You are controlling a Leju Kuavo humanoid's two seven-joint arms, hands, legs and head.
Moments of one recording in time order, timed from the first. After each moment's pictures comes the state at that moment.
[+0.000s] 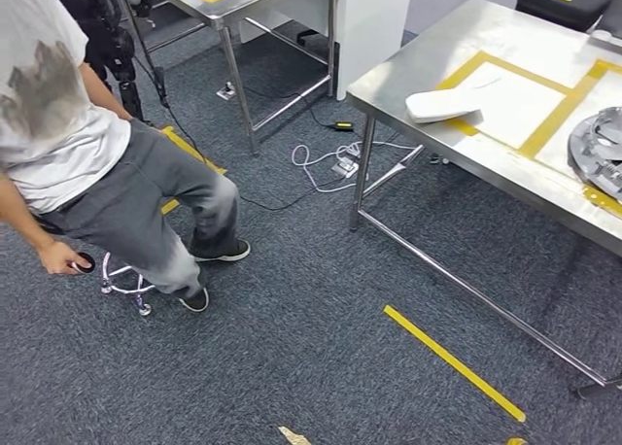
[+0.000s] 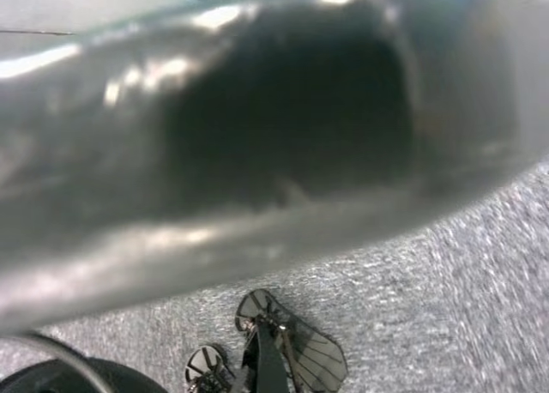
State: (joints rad) left arm -0.03 -0.31 1.43 -0.46 -0.87 0.22 -0.37; right arm -0.02 0.15 -0.49 -0.20 0.72 -0.35 -0.13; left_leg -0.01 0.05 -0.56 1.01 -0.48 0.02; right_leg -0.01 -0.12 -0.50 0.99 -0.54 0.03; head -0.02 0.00
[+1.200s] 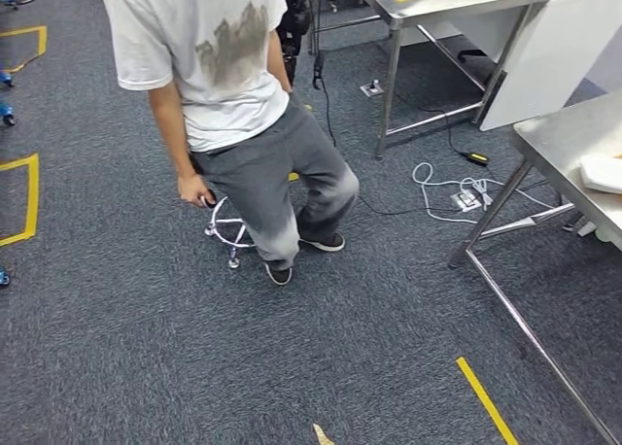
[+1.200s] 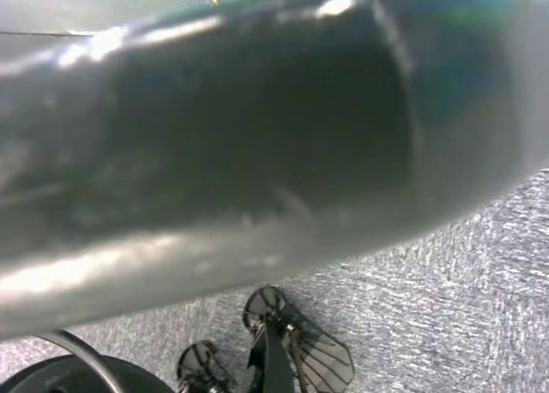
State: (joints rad) left arm -0.04 -0.31 1.45 -0.43 -0.88 0.23 -0.37; right arm -0.03 0.13 -0.36 -0.20 0.90 -0.29 -0.10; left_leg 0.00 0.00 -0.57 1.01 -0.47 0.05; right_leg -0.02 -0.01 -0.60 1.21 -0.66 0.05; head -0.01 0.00
